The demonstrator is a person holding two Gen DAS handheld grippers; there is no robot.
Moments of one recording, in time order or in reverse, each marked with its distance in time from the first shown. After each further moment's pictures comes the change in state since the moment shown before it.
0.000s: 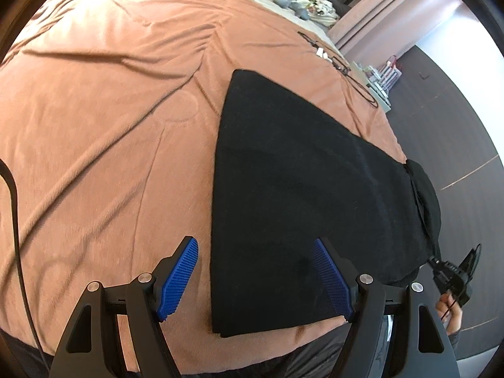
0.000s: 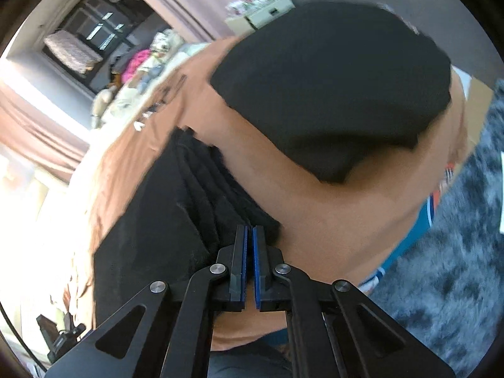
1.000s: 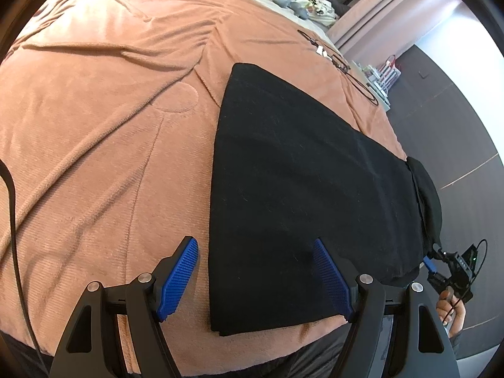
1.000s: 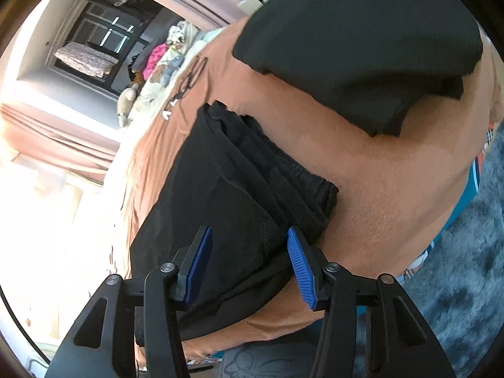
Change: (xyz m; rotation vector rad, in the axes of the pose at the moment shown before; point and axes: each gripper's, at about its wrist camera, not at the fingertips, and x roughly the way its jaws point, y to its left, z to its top) left arm 0.005 0.000 -0.008 0.006 -0.008 -0.005; right arm -0.014 -0.024 0.006 0.092 0.088 0.200
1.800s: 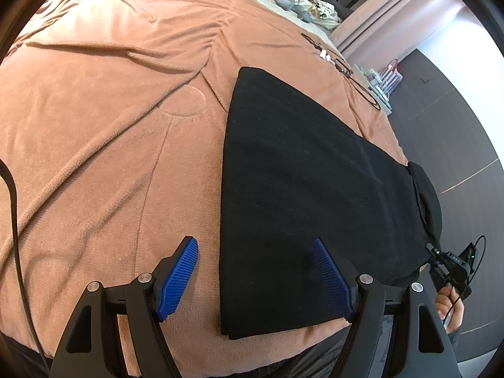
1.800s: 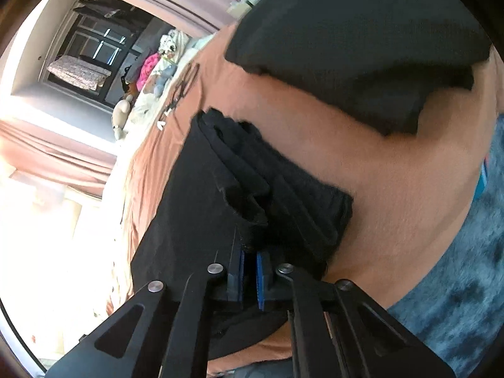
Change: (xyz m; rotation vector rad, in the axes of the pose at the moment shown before) left arm -0.003 0.006 0.003 -0.012 -0.010 -0.002; right arm -0.005 -0.010 0.021 0.017 -0.064 -0.013
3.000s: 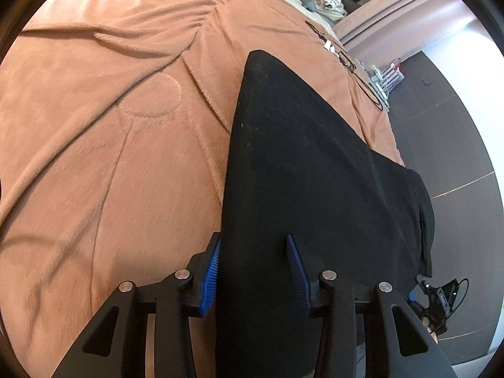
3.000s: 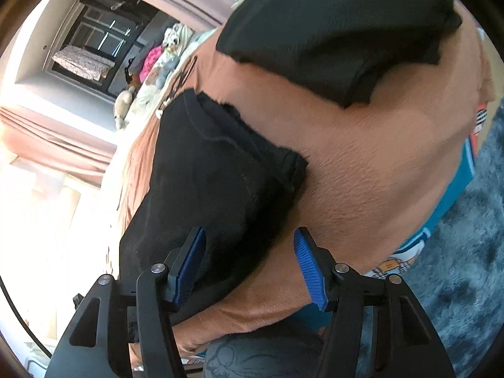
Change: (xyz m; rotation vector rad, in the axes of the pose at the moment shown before) left arm 0.047 -0.001 0.036 -0.059 0.077 -0.063; right arm -0.008 -0.021 -0.039 -0.014 0.053 0.021
